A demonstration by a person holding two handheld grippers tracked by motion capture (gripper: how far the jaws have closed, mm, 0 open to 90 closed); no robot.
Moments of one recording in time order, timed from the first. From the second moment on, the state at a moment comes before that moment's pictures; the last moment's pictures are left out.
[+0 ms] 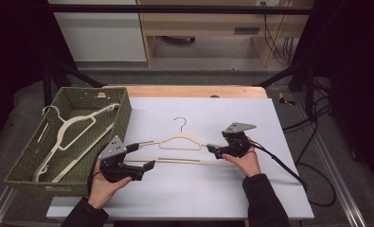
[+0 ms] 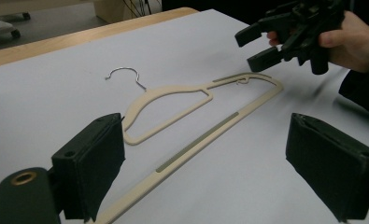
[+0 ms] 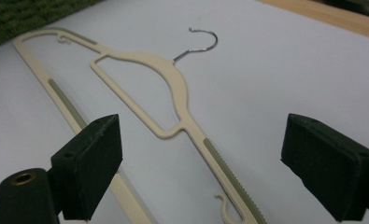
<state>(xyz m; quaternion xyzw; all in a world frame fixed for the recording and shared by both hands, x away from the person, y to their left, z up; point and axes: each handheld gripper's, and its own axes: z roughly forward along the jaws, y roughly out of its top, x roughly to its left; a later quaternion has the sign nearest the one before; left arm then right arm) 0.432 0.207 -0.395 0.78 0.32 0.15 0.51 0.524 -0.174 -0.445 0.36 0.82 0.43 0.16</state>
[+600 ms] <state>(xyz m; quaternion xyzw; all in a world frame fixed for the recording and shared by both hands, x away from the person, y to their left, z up) 0.431 0.202 -0.398 0.79 0.32 0.14 0.51 0.549 -0.163 -0.476 0.36 0.86 0.34 0.14</state>
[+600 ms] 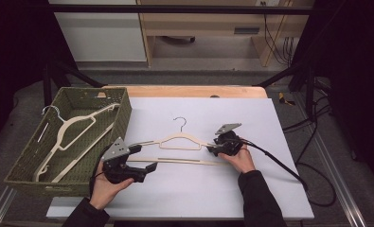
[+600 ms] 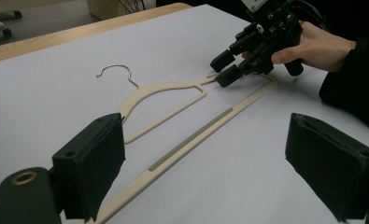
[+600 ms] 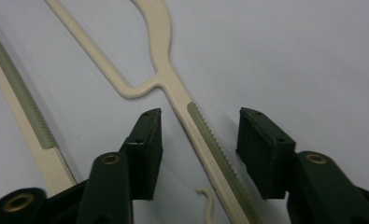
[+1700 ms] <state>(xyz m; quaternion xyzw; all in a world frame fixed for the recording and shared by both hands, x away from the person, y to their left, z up) 0.431 0.199 -0.402 0.80 0.31 0.15 0.50 0.525 -0.178 -0.475 0.32 0.88 0.34 0.12</state>
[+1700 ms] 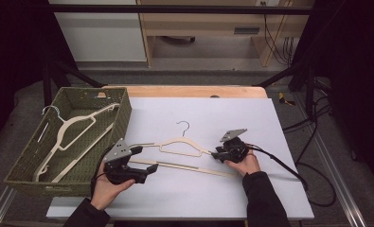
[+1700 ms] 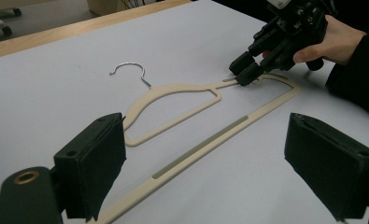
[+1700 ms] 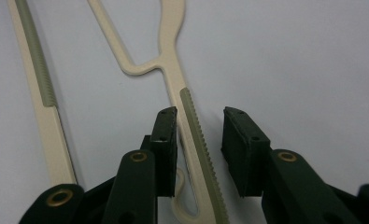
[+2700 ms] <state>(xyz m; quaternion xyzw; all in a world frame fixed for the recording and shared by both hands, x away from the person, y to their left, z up) 0.442 0.187 -0.409 0.81 0.32 0.13 0.48 0.492 -0.171 -0.473 0.28 0.89 0.33 0.11</state>
